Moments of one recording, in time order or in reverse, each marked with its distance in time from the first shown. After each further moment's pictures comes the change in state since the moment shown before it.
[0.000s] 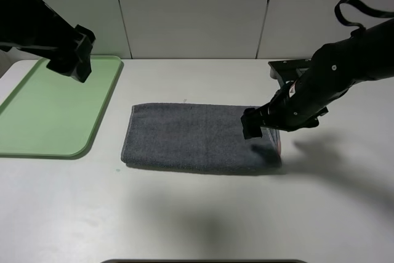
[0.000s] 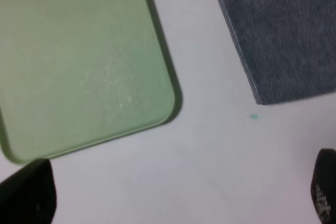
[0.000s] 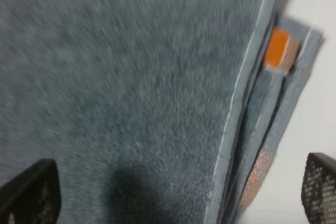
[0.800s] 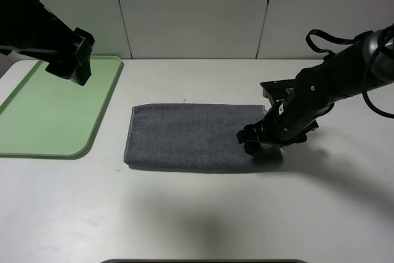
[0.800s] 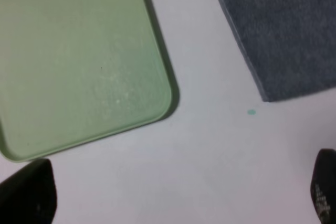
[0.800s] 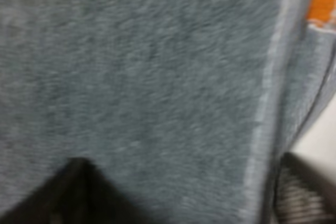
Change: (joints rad) left arm 0.000 -0.001 0.006 -0.009 0.001 0.000; right arm 0.000 0.155 -0.001 0.000 -0.067 0.007
